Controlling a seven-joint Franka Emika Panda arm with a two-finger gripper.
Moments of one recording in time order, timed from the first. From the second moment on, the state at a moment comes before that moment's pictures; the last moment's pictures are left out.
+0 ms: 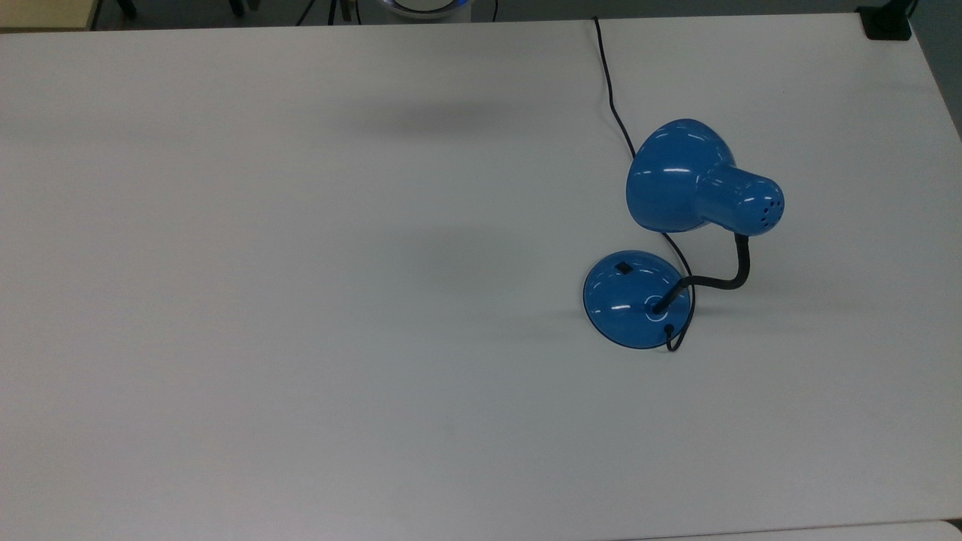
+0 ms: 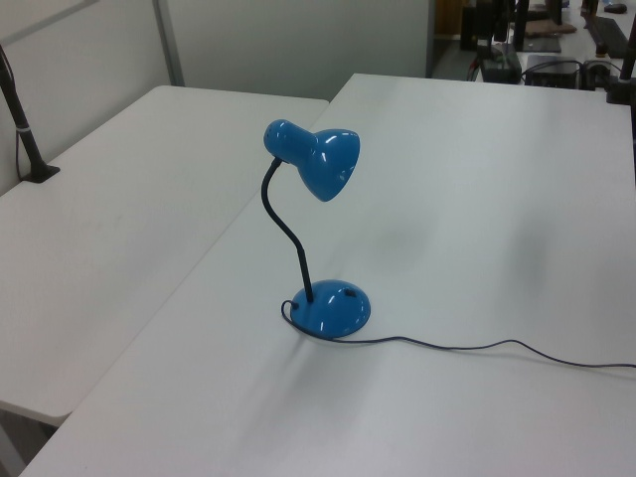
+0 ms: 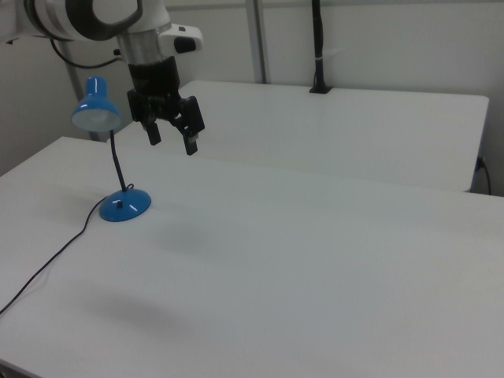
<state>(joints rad) -0.05 -0.01 -0.06 -1.58 -0.02 1.57 -0.01</state>
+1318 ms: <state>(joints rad) -0.05 -0.01 -0.08 -1.57 0.02 1.57 -0.03</state>
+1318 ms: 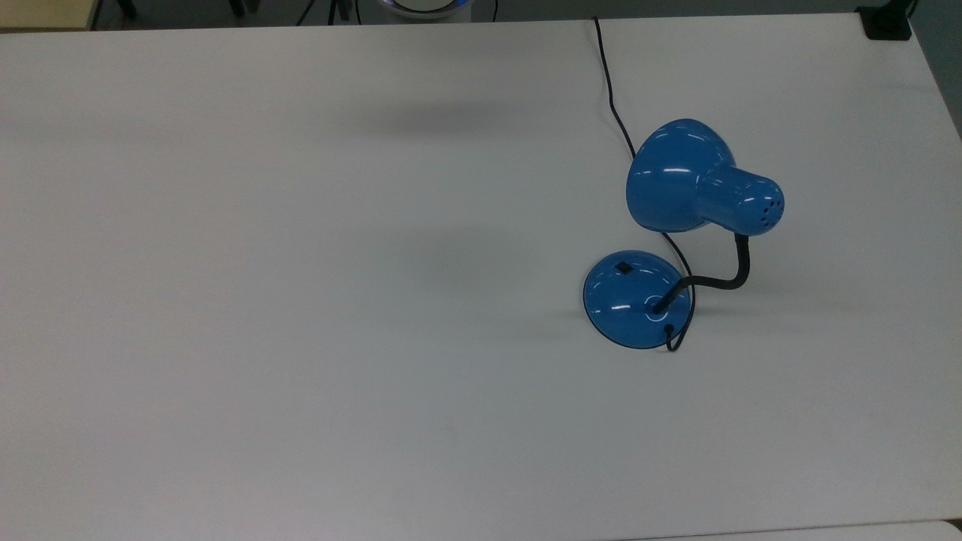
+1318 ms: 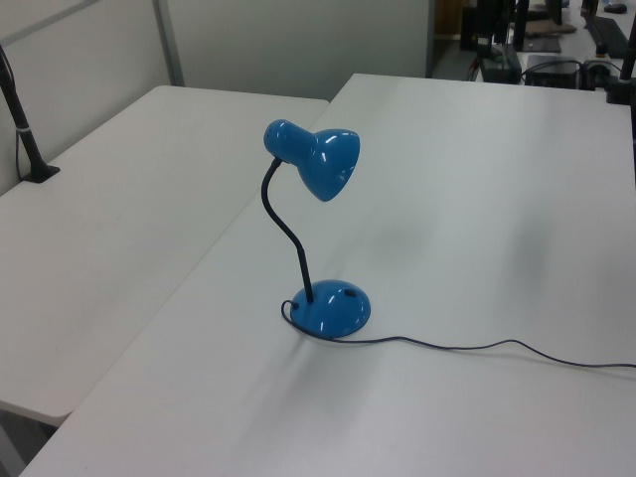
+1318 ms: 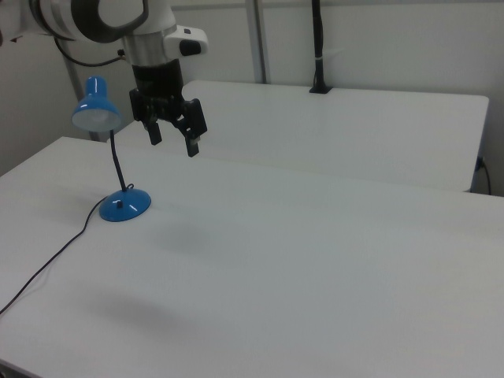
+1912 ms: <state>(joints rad) -0.05 -0.01 -0.11 -1.57 0.02 1.57 -0.09</state>
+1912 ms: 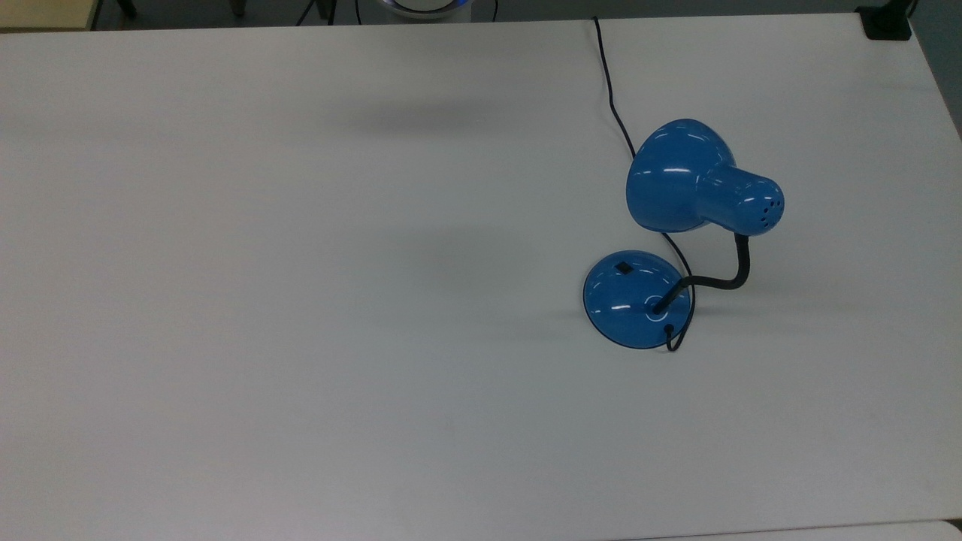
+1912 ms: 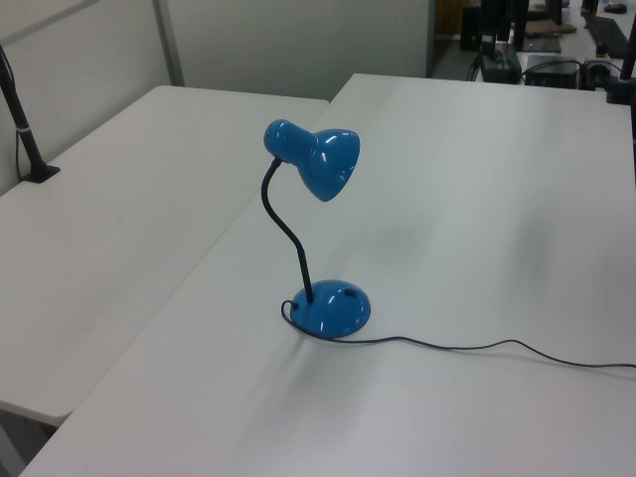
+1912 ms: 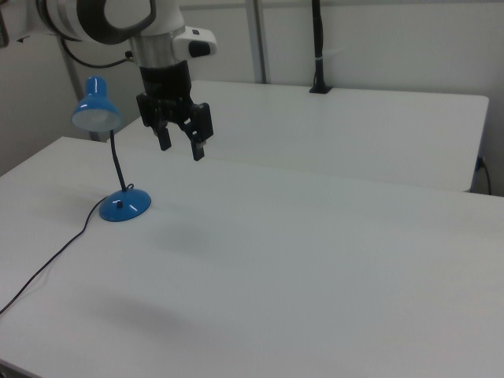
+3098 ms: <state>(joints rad) 0.31 -0.01 -0.25 -1.60 0.10 1.57 -0.45</state>
